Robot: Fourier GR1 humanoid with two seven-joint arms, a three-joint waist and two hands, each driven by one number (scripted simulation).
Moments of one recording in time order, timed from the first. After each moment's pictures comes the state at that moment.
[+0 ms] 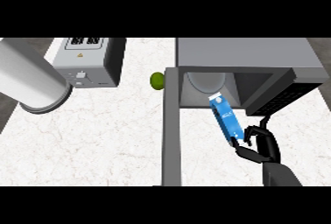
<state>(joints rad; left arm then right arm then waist) 0.46 0.18 0.74 -2.31 1.09 -0.60 0.36 -0.39 -0.16 -0.34 -0.34 0.16 0.10 -1.04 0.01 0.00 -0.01</state>
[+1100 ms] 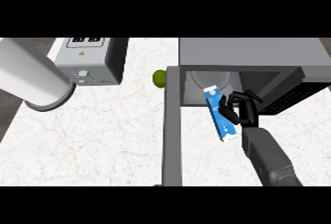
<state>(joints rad) 0.42 0.18 0.76 -2.24 1.08 -0.65 0.40 -0.67 -0.10 -0.34 -0.29 0.14 -0.11 -0.86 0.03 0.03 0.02</state>
